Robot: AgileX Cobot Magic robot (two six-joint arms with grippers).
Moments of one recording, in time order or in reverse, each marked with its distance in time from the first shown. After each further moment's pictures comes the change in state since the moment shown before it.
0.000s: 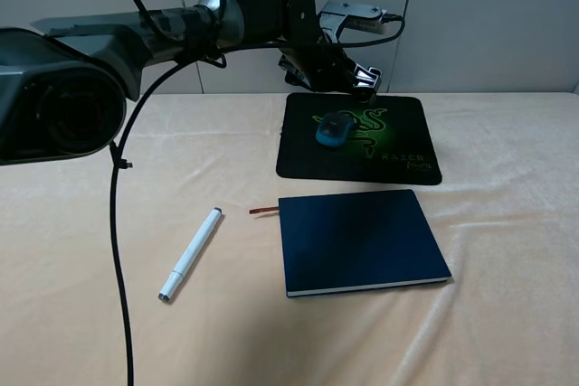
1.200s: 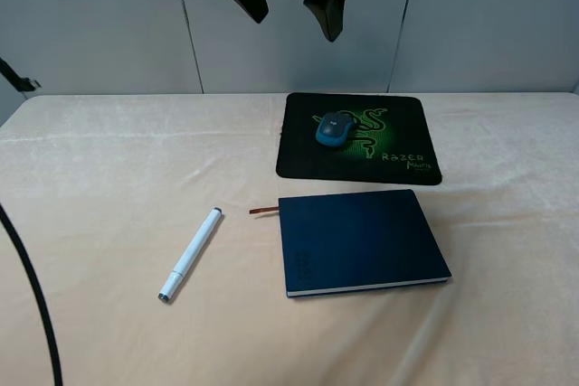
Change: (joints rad) left arm 0.000 -0.443 0.022 0.027 0.639 0.025; right arm 0.000 0.000 0.000 0.000 0.000 0.000
